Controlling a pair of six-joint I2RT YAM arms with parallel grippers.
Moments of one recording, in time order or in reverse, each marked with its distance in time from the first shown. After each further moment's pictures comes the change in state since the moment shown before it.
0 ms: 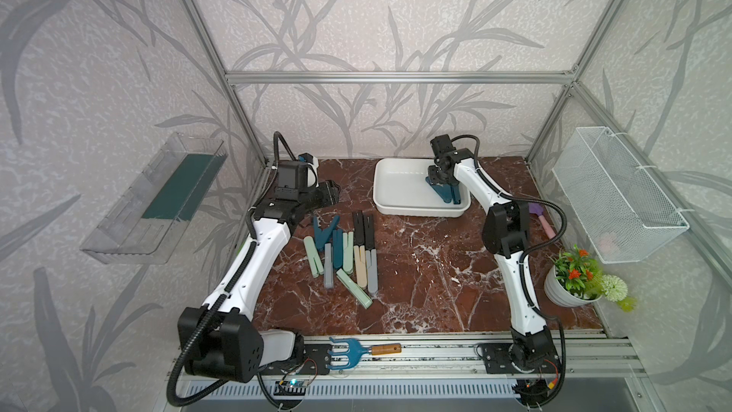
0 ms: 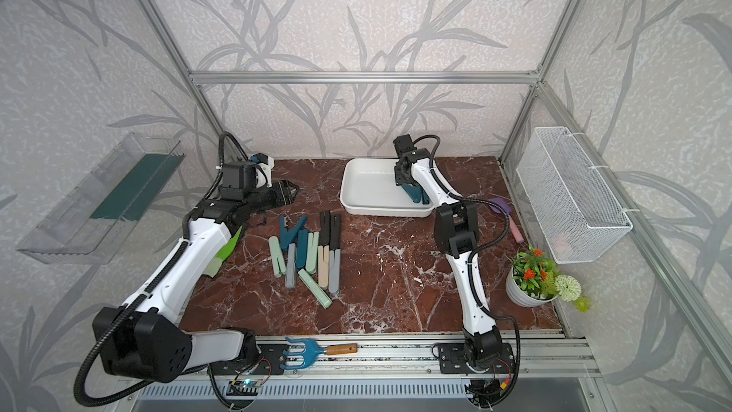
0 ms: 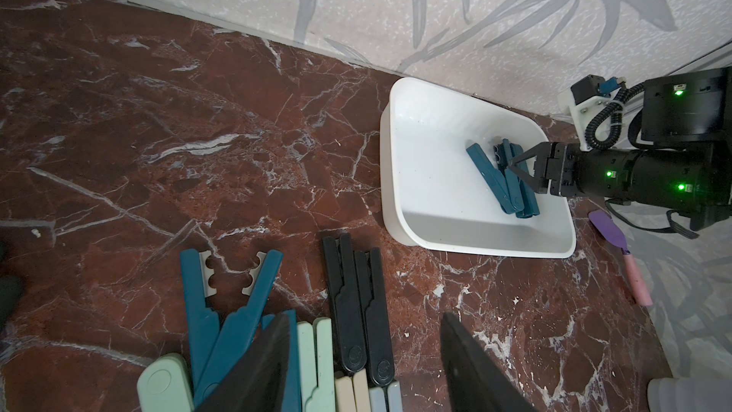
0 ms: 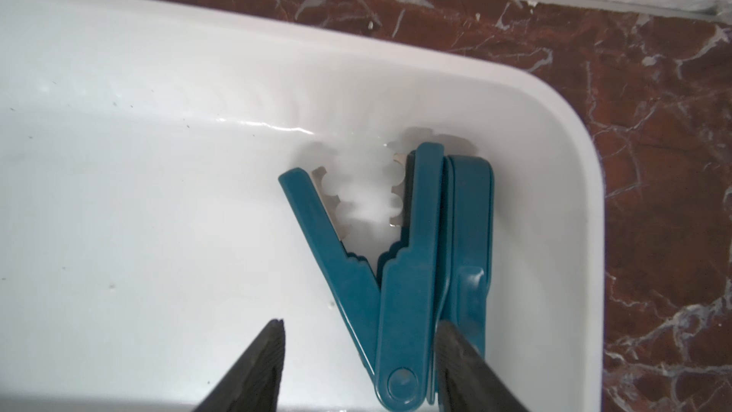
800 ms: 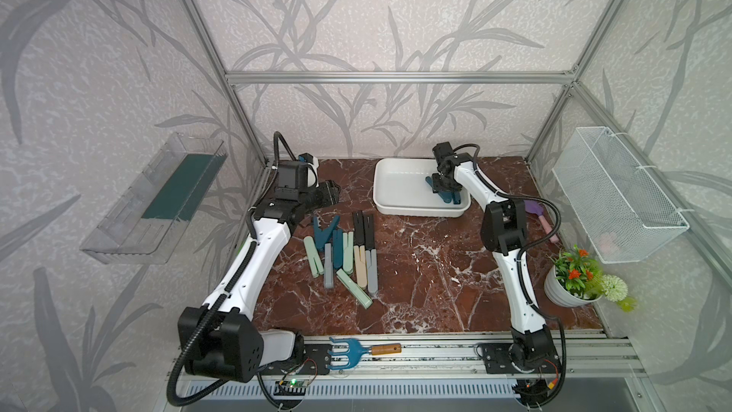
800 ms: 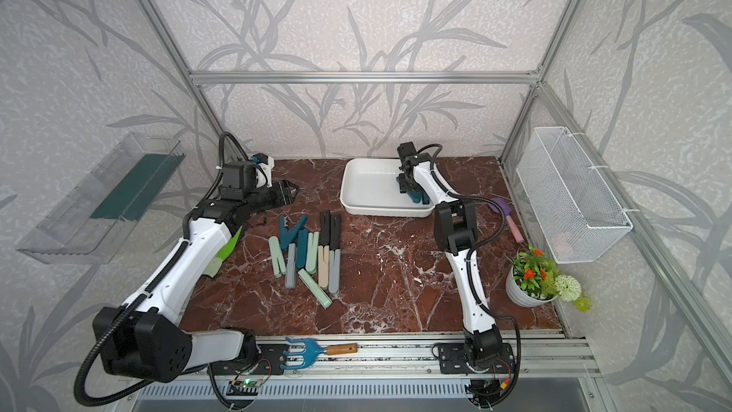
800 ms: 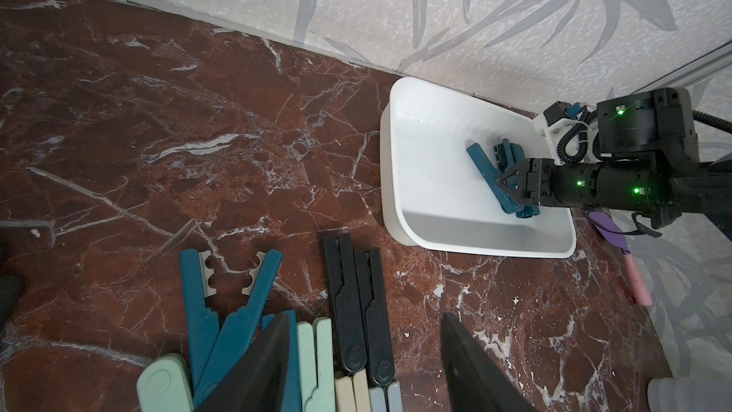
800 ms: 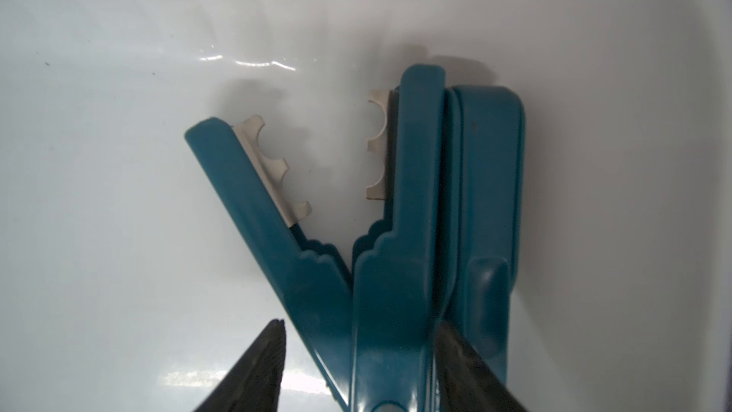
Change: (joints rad) left arm 0.000 0.002 0.000 0.000 0.000 0.000; right arm -0.025 0.085 0.029 -0.048 -0.021 0.045
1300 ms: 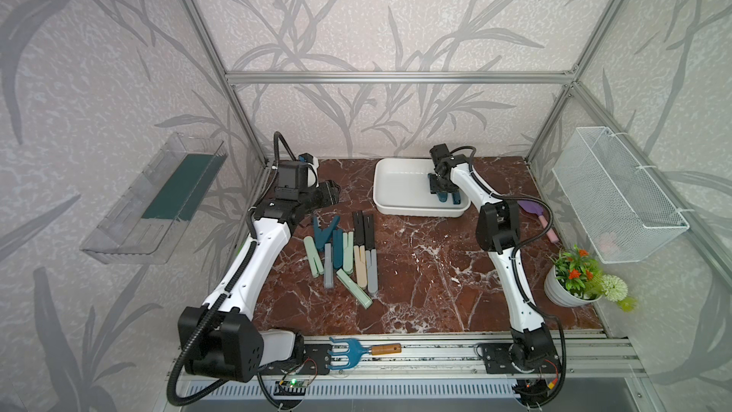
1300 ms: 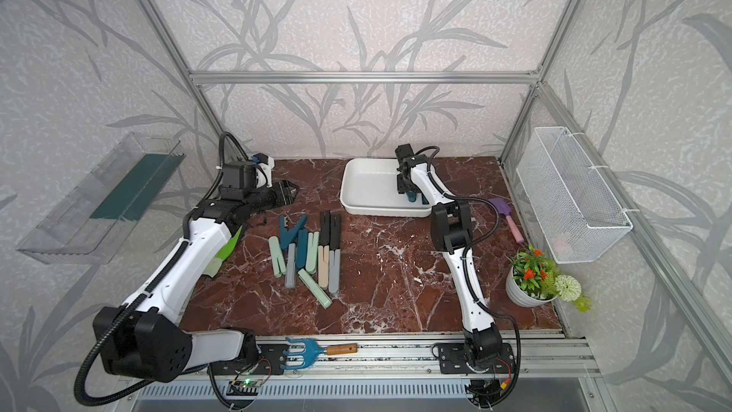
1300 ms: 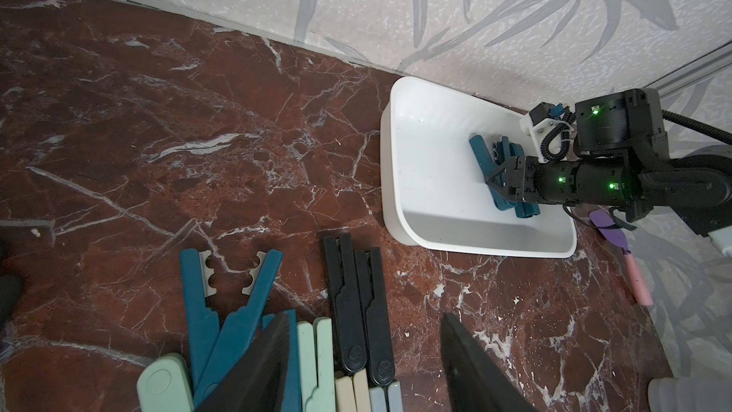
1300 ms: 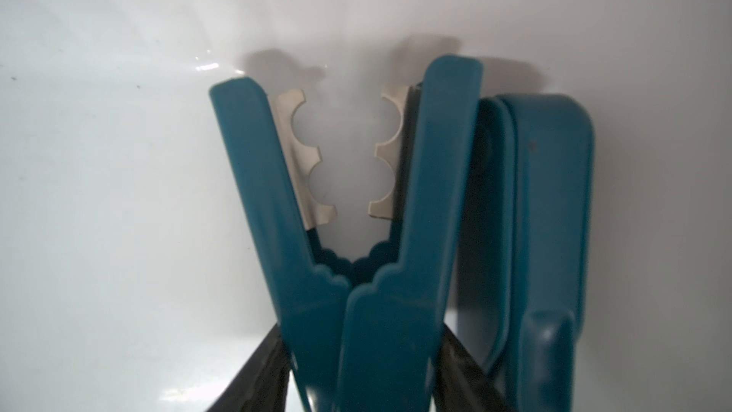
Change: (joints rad) left arm 0.000 0.000 0.000 0.000 0.000 0.000; right arm 0.000 0.082 0.096 -0.019 -0.006 0.014
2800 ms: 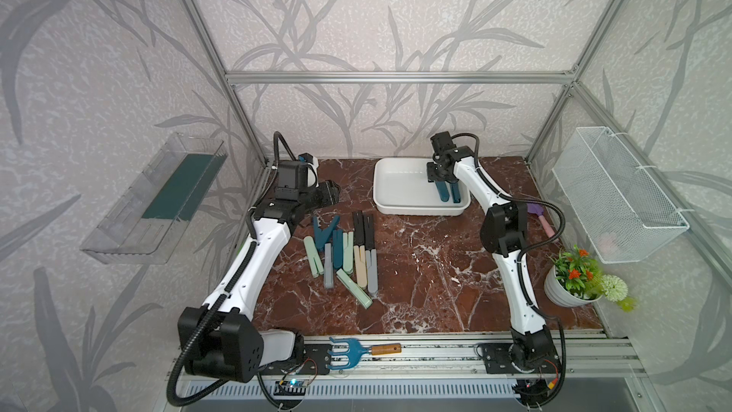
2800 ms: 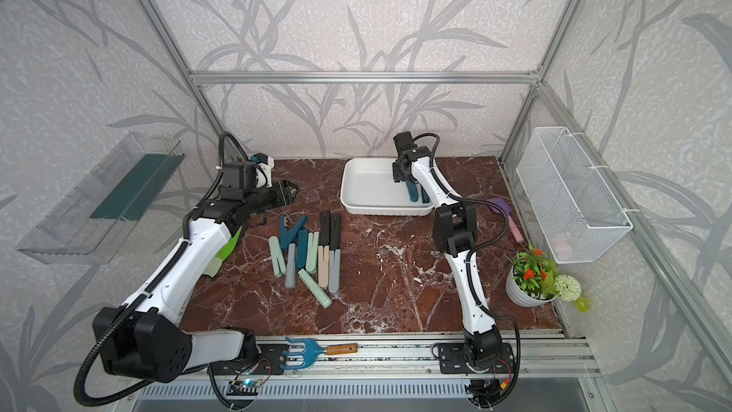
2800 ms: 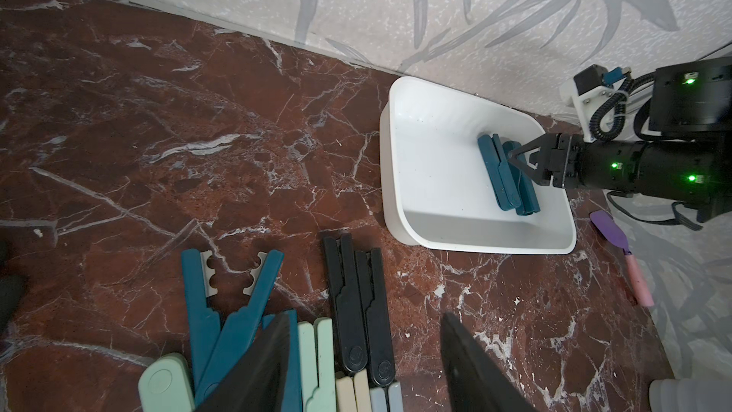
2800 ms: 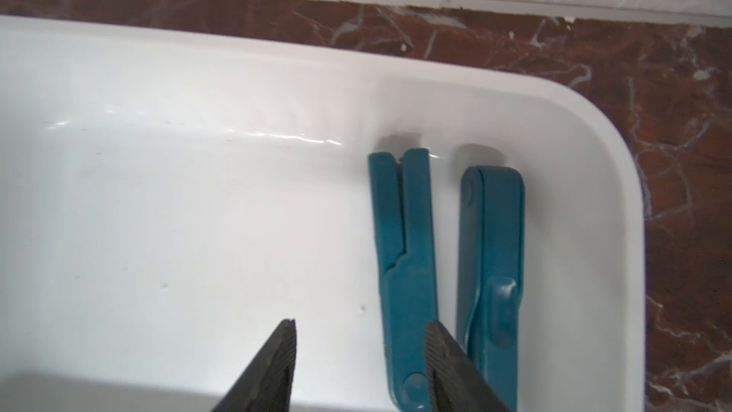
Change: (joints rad) left arm 0.000 -0.002 0.000 0.000 -0.003 0.000; right arm 0.042 -0.135 -0.021 0.074 -0.076 -0.055
